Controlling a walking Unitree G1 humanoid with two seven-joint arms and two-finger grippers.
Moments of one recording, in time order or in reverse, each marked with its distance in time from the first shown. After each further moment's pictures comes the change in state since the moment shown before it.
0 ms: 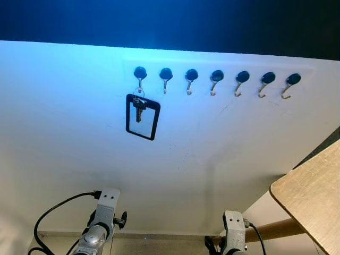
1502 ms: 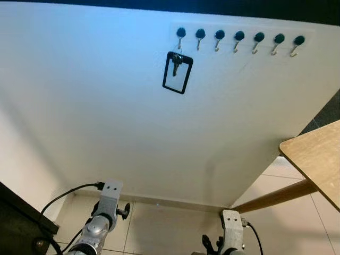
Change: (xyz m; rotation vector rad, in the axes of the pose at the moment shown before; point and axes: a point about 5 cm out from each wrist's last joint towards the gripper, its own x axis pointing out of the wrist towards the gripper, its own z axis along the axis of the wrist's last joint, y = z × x) left arm 0.009 -0.004 0.029 0.048 -0.067 -0.045; right arm 0.001 0.007 0.005 -0.011 -0.036 0.025
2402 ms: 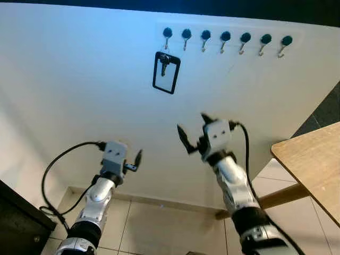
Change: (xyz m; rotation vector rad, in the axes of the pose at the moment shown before) left arm -0.016 -0.004 0.131 0.113 -0.689 -0.101; right arm -0.066 0.097 0.269 -0.473 -1.211 0.309
